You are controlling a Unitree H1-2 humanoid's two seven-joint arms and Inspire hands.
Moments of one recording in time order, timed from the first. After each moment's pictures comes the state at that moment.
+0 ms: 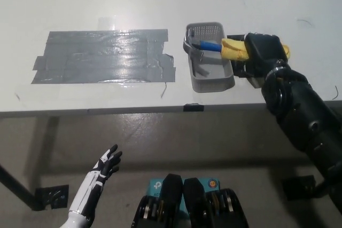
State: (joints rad) left_arm 0.03 0.17 -0.10 0.01 0.03 -0.06 -0.10; right_arm -0.97 -0.22 0.46 1.00 -0.73 0.06 -0.18
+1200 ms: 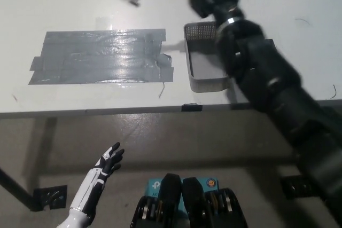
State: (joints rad) left_arm 0.02 0.18 -0.10 0.01 0.03 -0.06 -0.12; right_arm -1.21 -0.05 0.50 1.06 -0.75 -0.09 -0.41
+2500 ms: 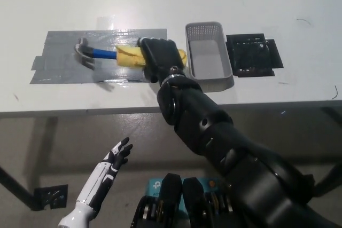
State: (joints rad) left_arm -0.01 0.19 -0.13 0.00 0.08 -0.05 -0.14; right_arm -1.23 0.21 0.41 1.42 -0.65 0.06 -0.35
